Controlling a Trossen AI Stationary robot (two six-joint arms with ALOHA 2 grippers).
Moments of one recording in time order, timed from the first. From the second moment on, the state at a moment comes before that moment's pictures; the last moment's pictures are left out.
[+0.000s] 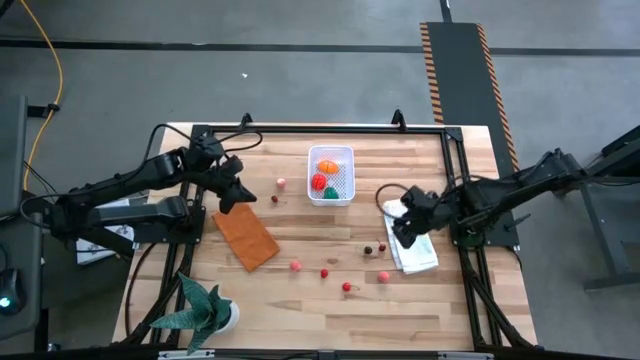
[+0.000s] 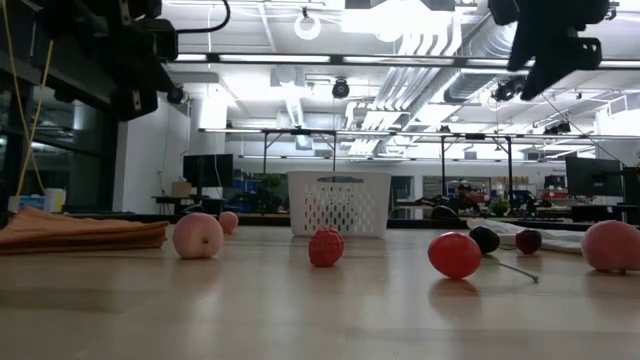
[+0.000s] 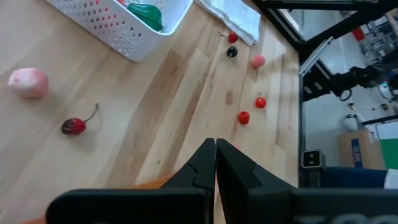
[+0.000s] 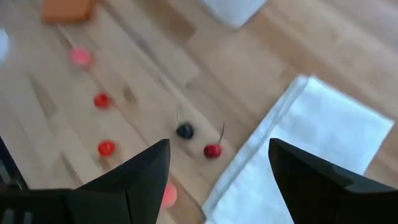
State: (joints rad) left arm 0.61 0.75 0.63 -0.63 0.57 -0.36; right arm 0.34 1.11 0.98 -0.97 0.28 1.07
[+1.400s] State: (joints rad) left arm 0.61 0.73 0.63 -0.64 0.60 -0.32; right arm 0.48 1.47 1.03 -0.87 -0.04 1.71
